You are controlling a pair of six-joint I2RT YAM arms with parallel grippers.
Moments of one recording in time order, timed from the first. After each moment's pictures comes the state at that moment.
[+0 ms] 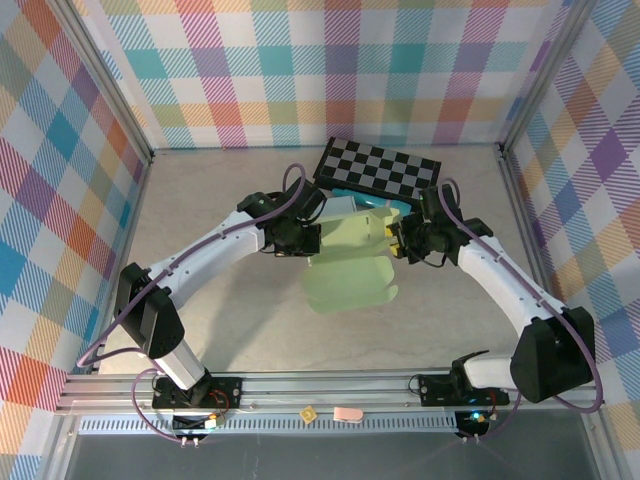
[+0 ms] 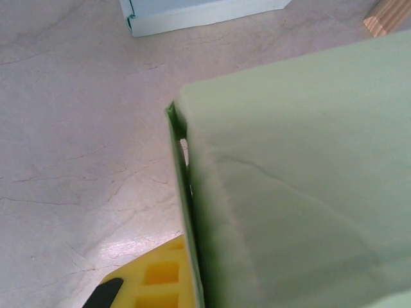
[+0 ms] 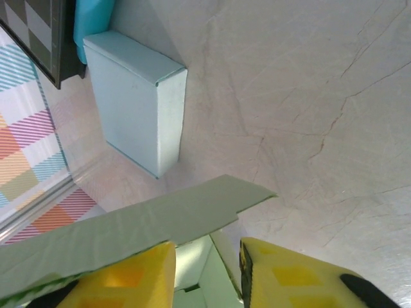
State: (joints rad) left arm -0.73 1.65 1.51 -1.03 -0.02 -0.66; right arm 0.33 1.31 1.02 -0.61 -0.31 1.56
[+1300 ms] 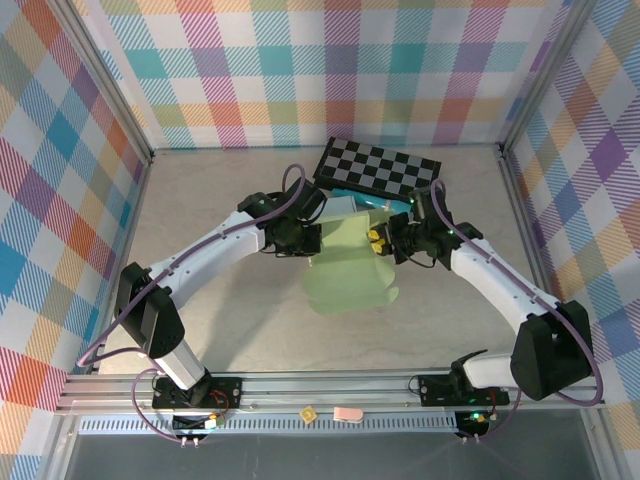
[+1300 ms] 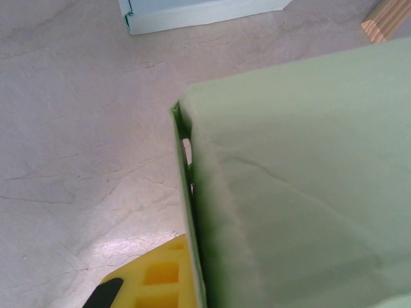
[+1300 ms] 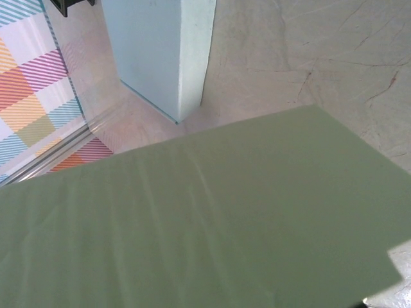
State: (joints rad) left arm -0.73 1.65 1.51 -1.02 -0.02 -0.68; right arm 0.40 1.33 0.98 -0.46 -0.43 1.62
